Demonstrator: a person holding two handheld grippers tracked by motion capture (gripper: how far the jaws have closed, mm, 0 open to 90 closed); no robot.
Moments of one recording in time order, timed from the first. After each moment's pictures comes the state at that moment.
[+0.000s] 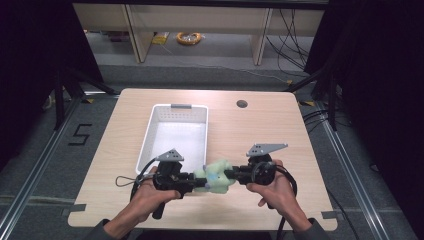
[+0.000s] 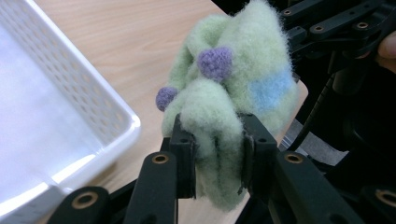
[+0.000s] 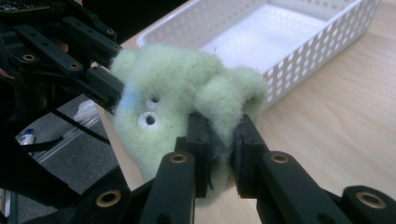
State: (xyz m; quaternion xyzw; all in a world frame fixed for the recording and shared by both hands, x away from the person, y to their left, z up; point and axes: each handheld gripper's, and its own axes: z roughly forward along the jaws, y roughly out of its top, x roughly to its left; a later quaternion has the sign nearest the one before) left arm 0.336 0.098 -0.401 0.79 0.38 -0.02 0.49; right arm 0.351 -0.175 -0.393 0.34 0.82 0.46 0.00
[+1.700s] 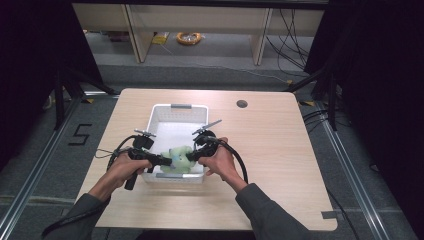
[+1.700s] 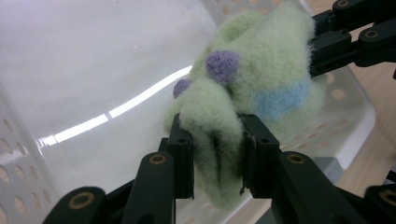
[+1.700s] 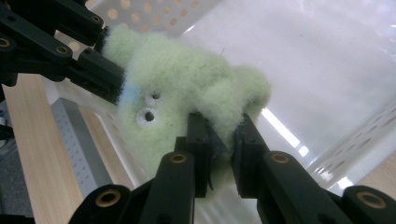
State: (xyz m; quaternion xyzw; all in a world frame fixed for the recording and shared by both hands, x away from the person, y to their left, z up) left arm 0.427 0.184 -0.452 0.80 0.48 -0.03 0.36; right arm 0.447 -0.050 -0.442 0.38 0.86 0.34 -0.03
